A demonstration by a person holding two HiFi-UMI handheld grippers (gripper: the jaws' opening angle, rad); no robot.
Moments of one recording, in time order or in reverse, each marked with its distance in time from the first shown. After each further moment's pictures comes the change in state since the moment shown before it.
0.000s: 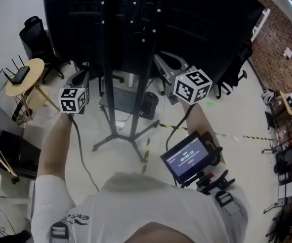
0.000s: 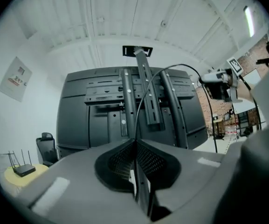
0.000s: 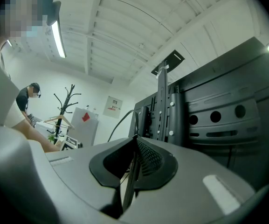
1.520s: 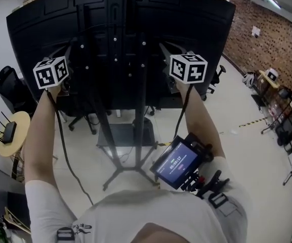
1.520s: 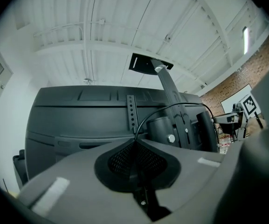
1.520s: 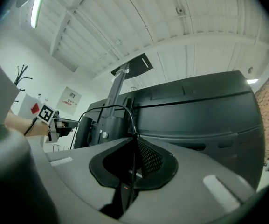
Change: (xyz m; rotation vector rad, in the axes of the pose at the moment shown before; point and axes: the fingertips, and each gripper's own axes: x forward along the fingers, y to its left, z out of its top) left arm 0.171 0.078 0.247 -0.002 -0.146 -0.144; right arm 0.052 -0.166 0.082 -0.050 0.012 -0.531
